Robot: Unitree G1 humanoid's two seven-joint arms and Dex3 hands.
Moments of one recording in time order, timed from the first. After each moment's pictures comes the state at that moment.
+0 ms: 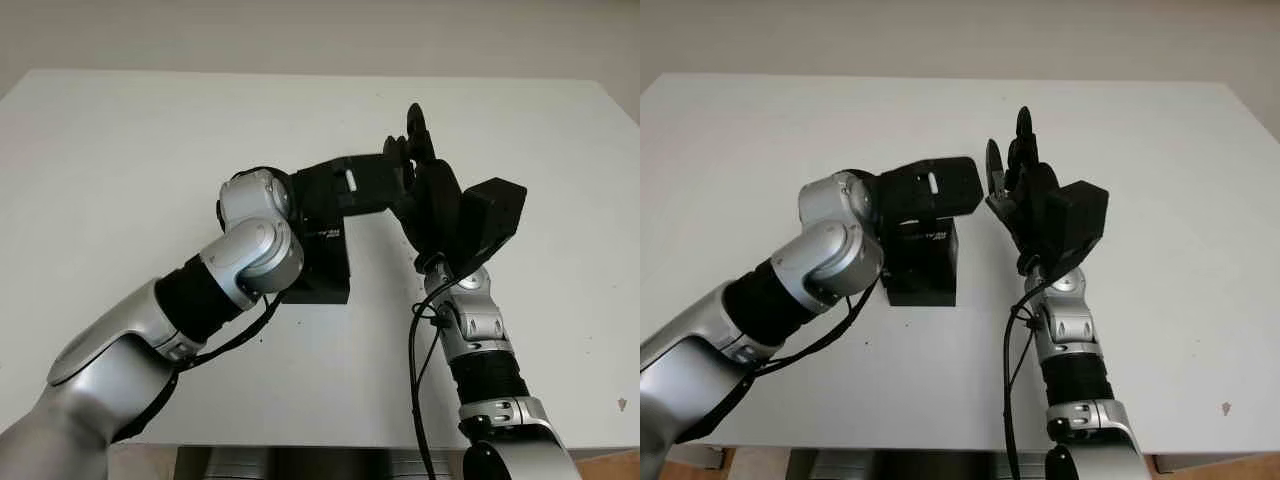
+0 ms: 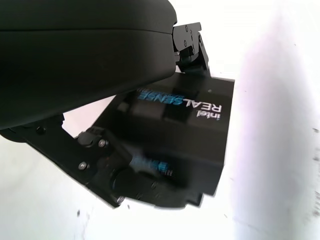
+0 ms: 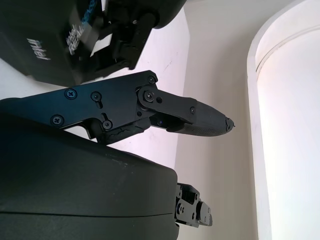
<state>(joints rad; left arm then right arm) -1.08 0.30 -0.75 0.05 0.59 1.36 -0.99 -0.57 -0.05 -0.10 0.40 0.12 -0.04 0.11</state>
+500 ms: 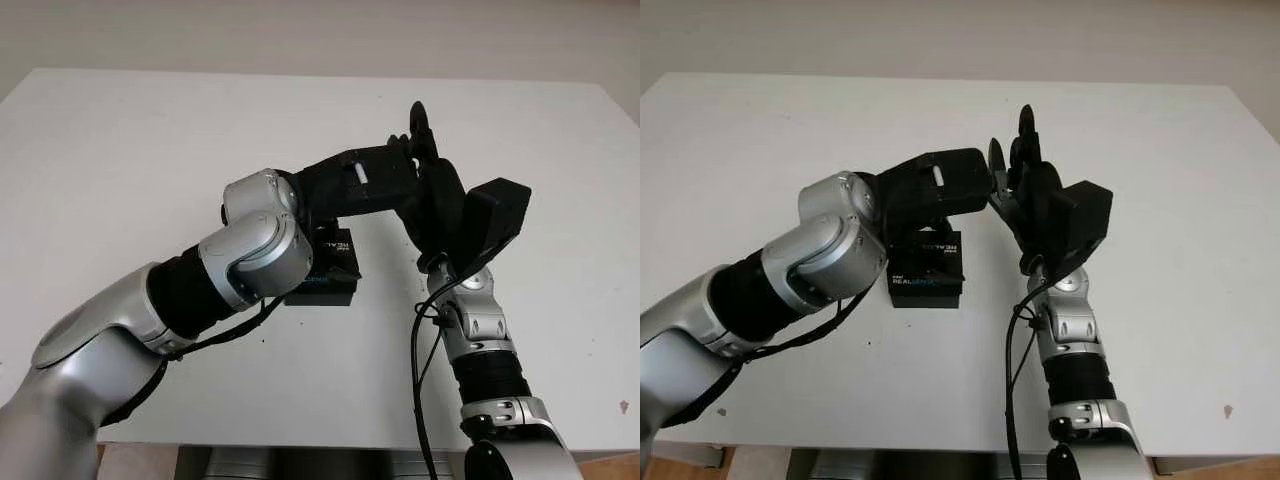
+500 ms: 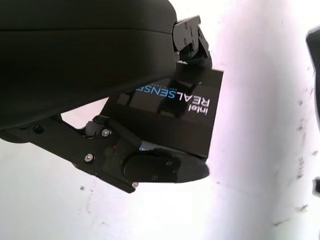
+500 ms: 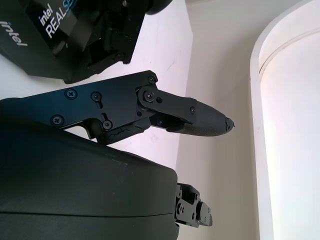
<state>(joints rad) -1.15 0.41 -0.89 -0.11 0.34 1.38 -0.89 -0.57 -0.06 -0.11 0.40 0.12 -0.04 0.12</state>
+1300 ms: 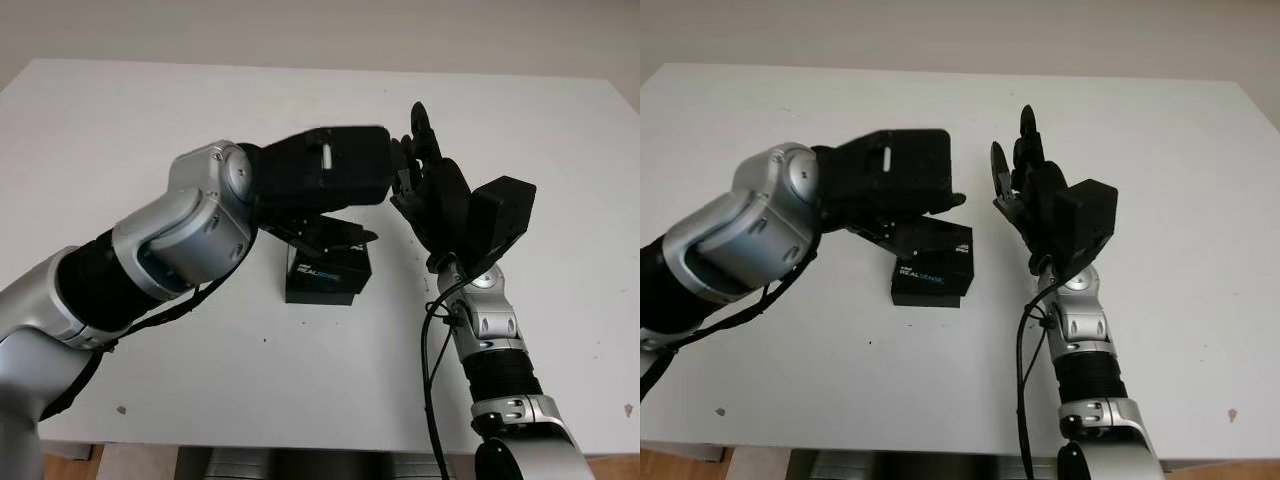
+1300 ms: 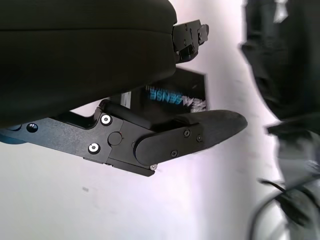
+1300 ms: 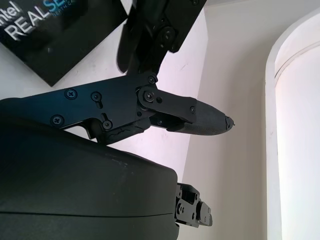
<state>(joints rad) -1.11 0.55 -0.66 -0.25 0.07 1.16 -0.87 -0.57 -0.11 -0.10 0.42 0.10 -0.04 0.17</state>
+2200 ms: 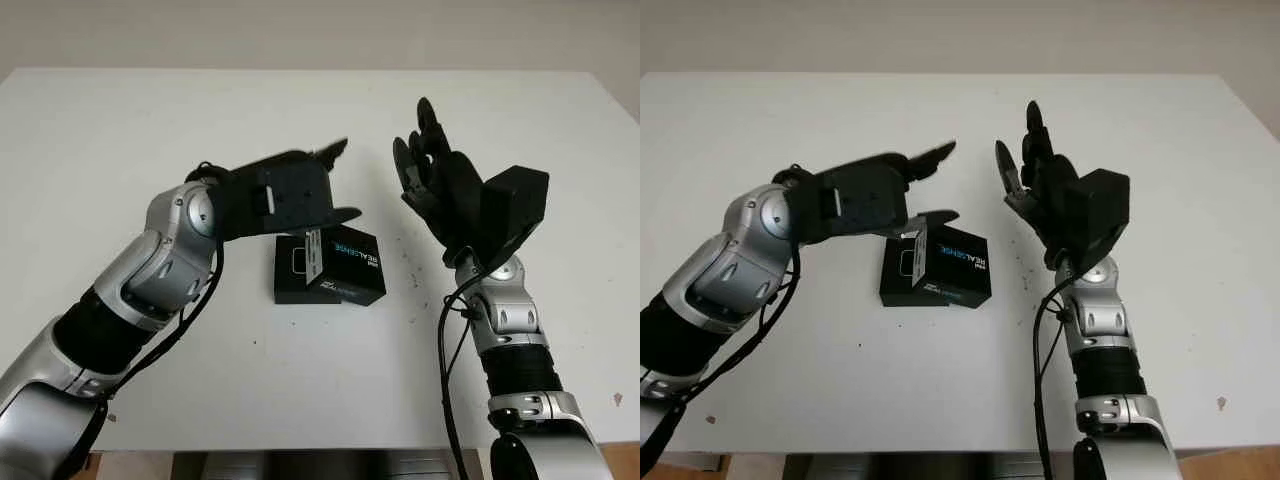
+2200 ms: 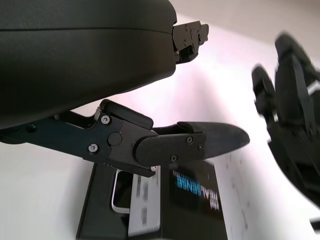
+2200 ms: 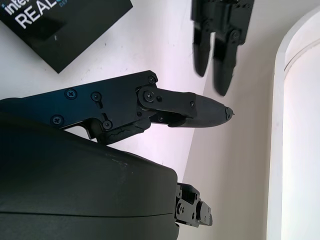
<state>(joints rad) -0.77 0.55 -0.39 -0.08 0.29 0.47 -0.48 -0.57 -0.18 -0.12 0.37 0.10 0.03 0.19</state>
